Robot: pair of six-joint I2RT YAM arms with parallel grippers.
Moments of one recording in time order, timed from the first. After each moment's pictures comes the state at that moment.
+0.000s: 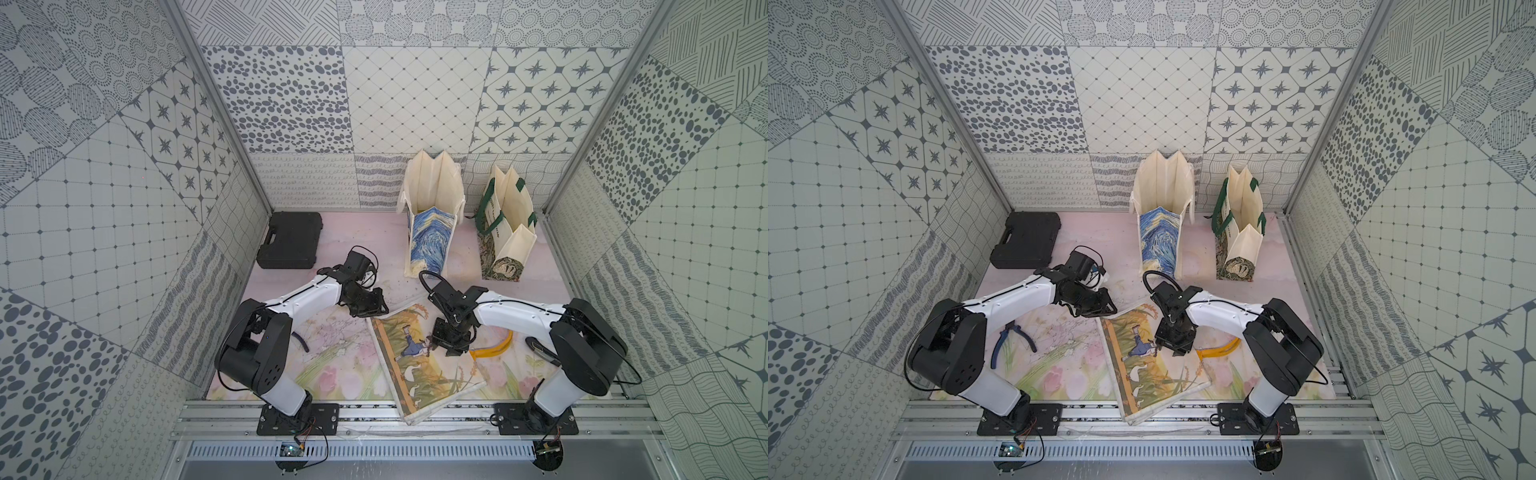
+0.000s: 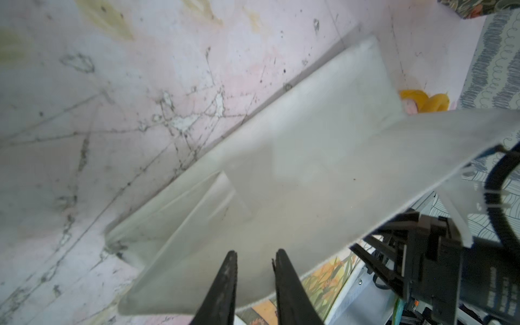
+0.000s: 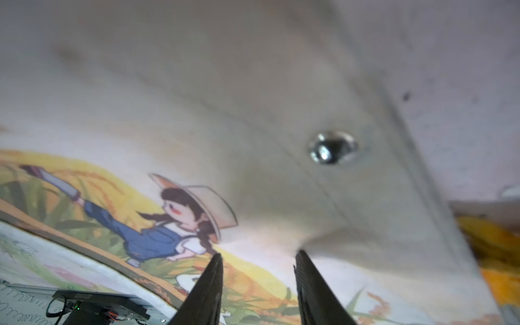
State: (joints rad) left arm -0.46 1.57 0.95 -0.62 0.51 -0.46; right arm 0.78 1.67 0.99 -0.81 -0.25 1.11
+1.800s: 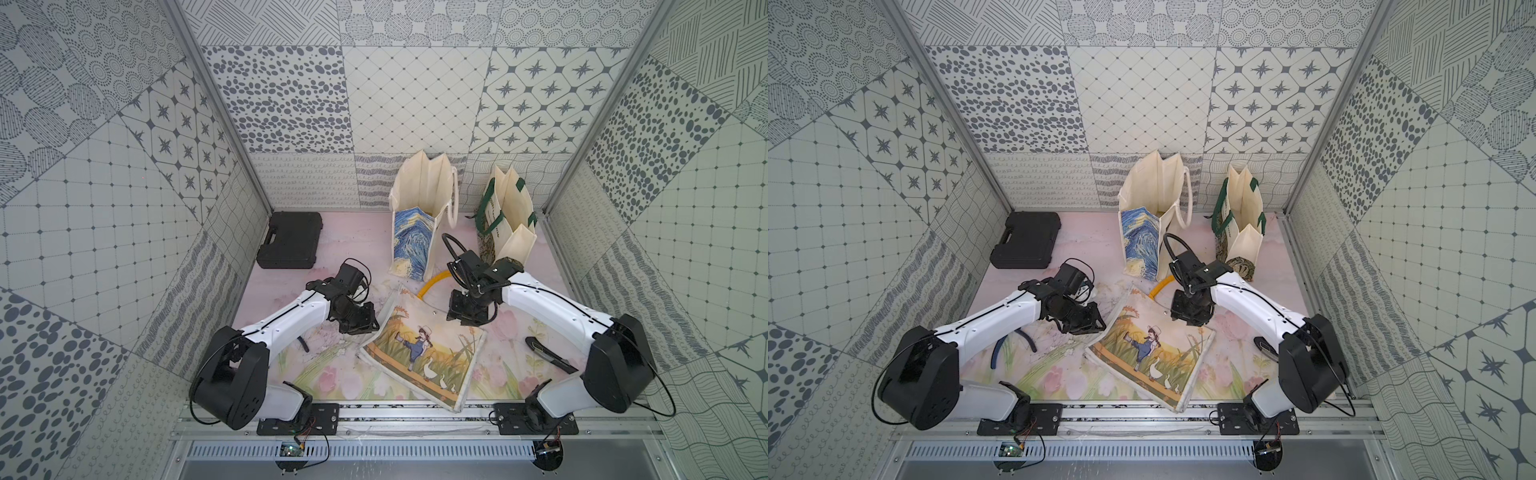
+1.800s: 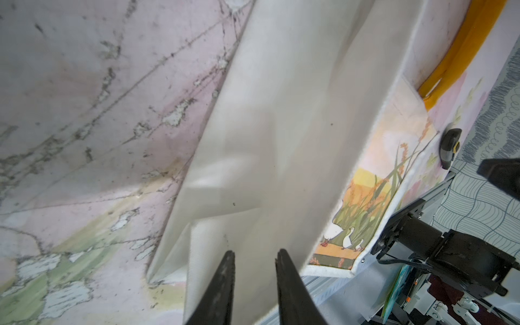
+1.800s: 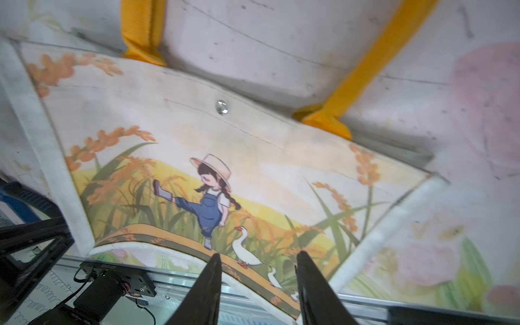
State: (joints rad) left arm -0.48 1.40 0.85 -0.74 0.46 -0.54; right arm 0.58 1.45 1.10 -1.03 -0.19 0.83
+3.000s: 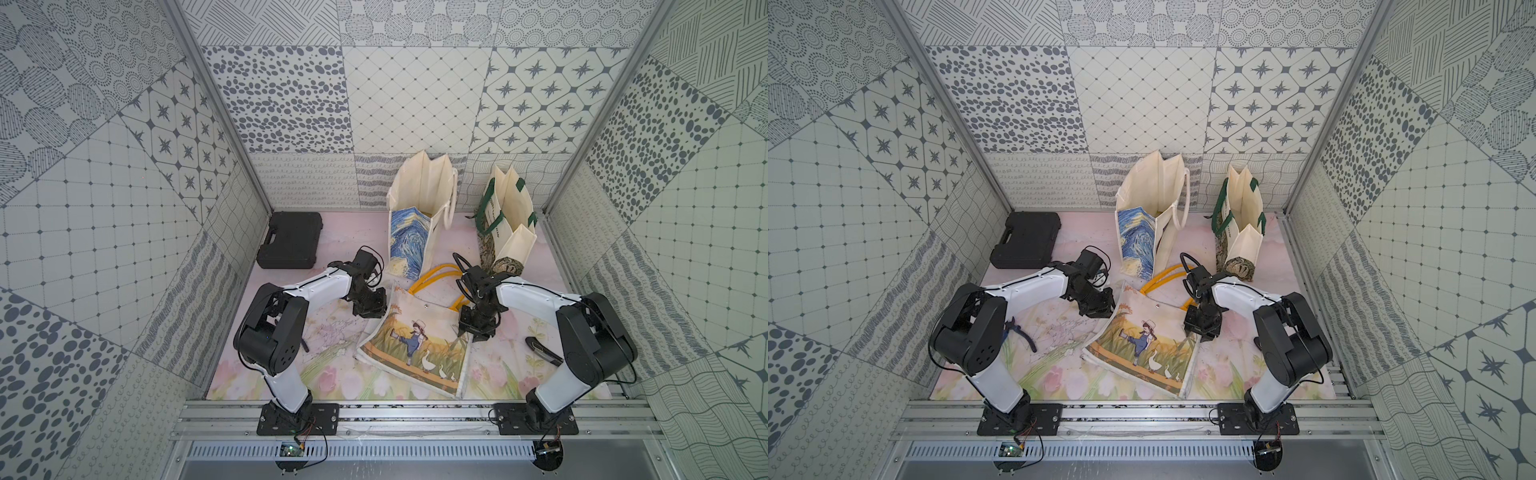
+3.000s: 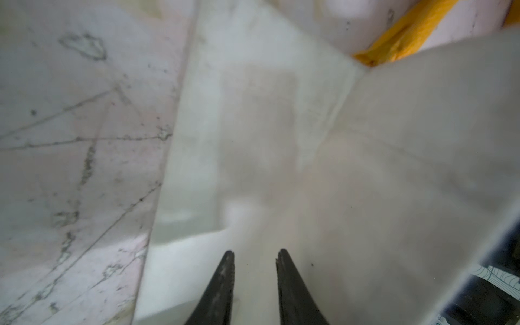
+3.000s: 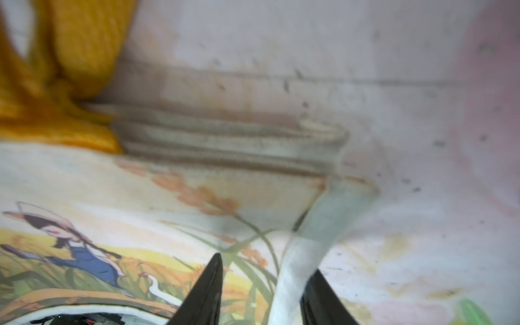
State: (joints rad) left arm -0.48 1.73 1.07 -0.69 0.45 -0.51; right arm 0.45 1.66 0.96 -0.88 -0.25 0.74
